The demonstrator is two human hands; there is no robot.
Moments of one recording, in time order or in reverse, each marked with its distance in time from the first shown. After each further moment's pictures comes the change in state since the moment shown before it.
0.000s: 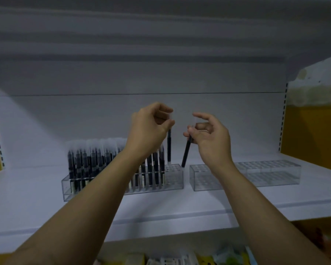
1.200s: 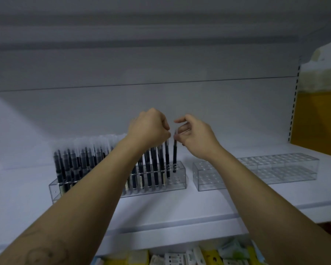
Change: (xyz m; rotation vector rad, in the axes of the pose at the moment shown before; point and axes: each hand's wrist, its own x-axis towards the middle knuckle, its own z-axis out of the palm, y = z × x) left_hand 0.031 -0.033 0.028 0.466 -0.366 -0.202; right_hand 0.040 0.045 0.020 -0.383 -0.340 0.099
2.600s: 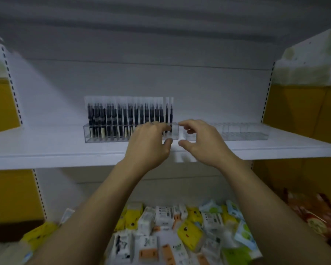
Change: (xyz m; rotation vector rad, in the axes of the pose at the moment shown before) left_hand -0.205 0.009 0.003 0.021 0.173 0.192; right_hand -0.186 -0.053 -0.022 -0.430 -0.080 -0.116
